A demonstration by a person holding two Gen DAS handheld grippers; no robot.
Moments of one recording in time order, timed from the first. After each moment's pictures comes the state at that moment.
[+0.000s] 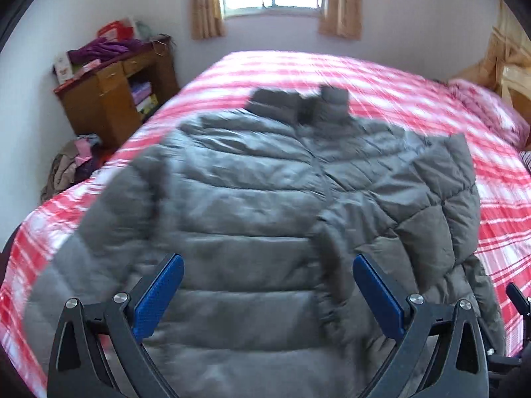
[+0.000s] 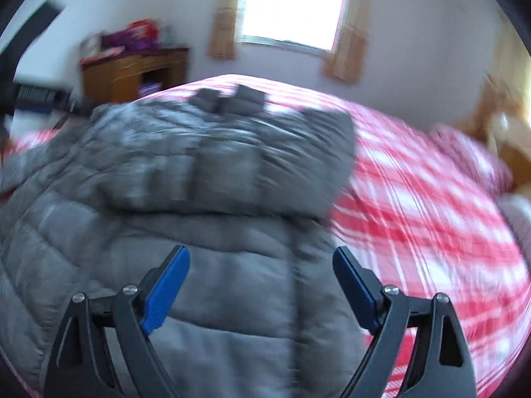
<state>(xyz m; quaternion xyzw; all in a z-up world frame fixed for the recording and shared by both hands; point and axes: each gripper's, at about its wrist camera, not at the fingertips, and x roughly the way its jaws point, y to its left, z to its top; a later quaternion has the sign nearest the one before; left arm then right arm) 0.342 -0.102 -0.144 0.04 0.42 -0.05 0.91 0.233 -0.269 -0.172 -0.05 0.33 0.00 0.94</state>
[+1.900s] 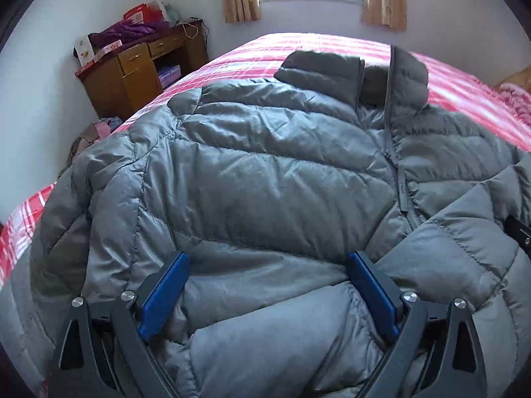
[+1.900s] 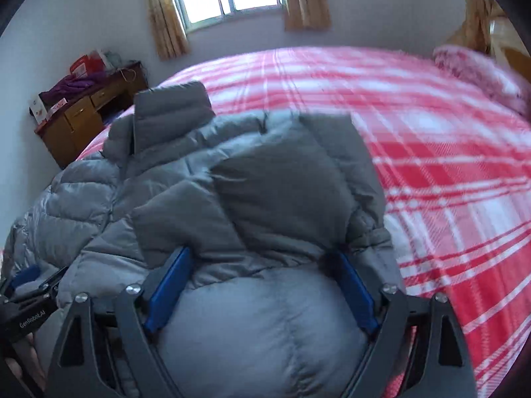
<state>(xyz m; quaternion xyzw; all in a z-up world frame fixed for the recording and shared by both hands) 0.459 -0.105 -0.229 0.04 0.42 0.05 0.90 0.466 -0.298 -0.210 0.11 0.40 0.00 0.91</state>
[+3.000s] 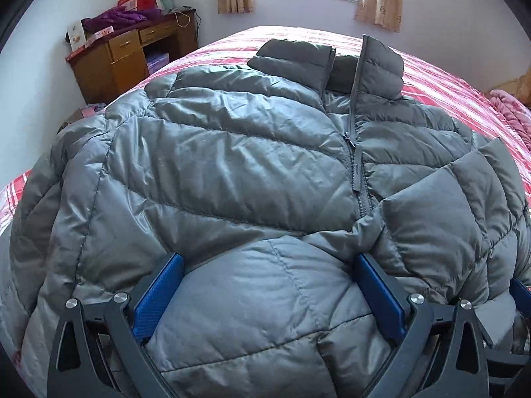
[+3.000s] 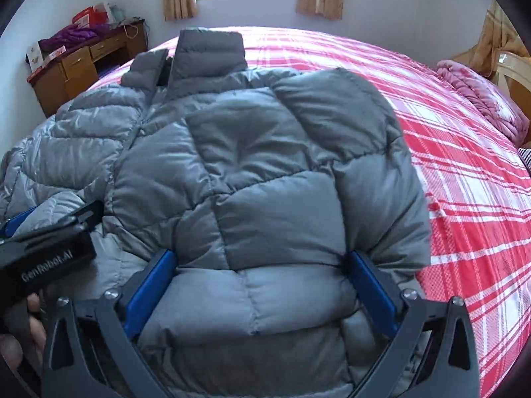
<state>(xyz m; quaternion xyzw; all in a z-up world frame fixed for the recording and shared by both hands) 0.448 -0.125 -0.232 0.00 0.44 0.02 0.90 0.424 -0.232 -0.214 0.02 0.45 -0.03 0.89</state>
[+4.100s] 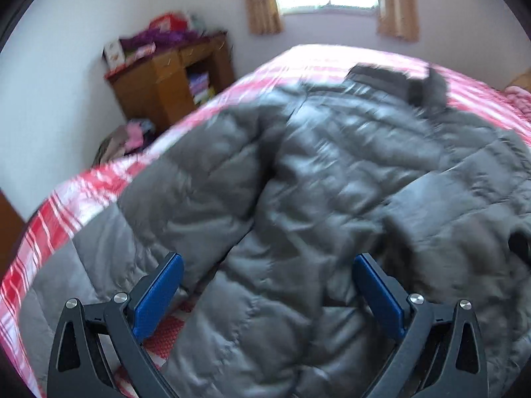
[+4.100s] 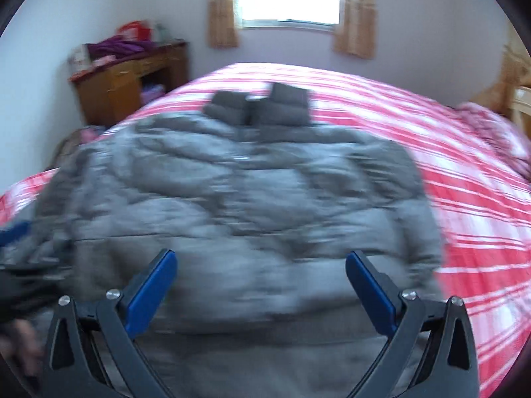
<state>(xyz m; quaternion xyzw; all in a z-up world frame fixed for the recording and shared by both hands) 0.380 0.010 -0.214 0.03 0.41 0.08 0.91 0.379 -0.148 -0.163 0.00 0.37 0.06 0.93</state>
